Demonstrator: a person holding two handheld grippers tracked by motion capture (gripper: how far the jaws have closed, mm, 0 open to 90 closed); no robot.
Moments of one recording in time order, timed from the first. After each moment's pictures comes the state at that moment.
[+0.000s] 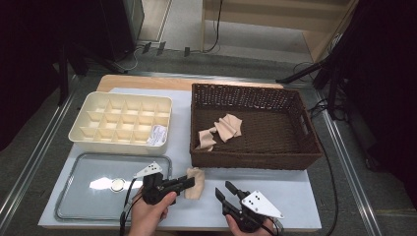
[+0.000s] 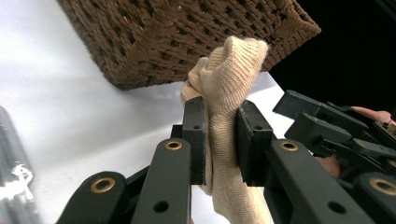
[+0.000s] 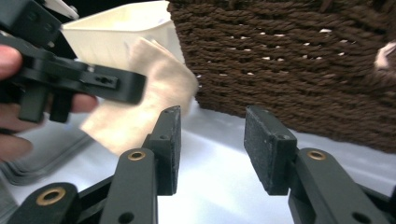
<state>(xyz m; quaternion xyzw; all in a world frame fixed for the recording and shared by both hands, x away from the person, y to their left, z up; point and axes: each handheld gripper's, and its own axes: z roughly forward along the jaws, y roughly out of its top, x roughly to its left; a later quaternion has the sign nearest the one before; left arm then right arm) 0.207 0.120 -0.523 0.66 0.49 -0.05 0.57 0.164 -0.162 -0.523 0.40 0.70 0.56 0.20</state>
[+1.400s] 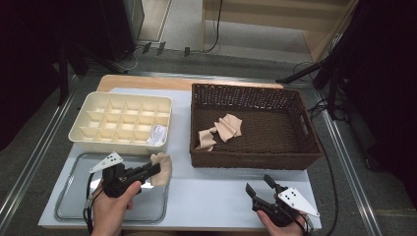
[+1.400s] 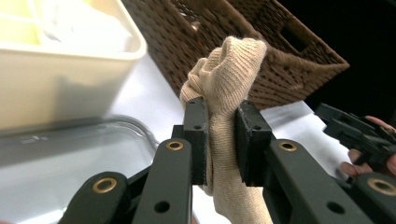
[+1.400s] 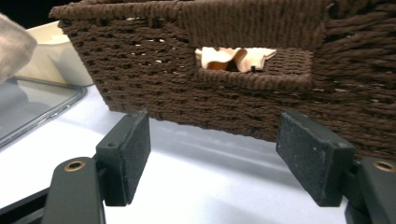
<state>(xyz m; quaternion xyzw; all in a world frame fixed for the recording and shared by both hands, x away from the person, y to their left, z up) 0.203 0.204 -0.480 0.65 0.51 0.05 0.56 0.180 -0.242 -0.527 0.44 0.67 0.55 0.24</state>
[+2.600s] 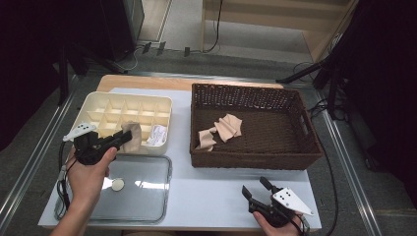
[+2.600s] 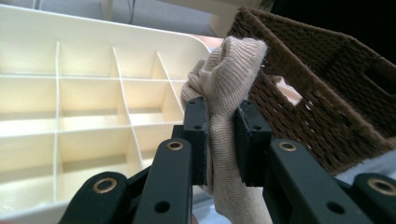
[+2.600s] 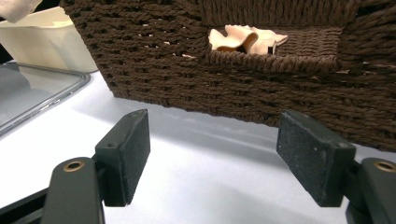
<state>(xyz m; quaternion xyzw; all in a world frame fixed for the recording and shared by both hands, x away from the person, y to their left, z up) 0.257 0.262 -0.444 0.63 0.55 0.17 0.52 0.180 -0.235 -0.534 0.44 0.68 0.54 0.23</state>
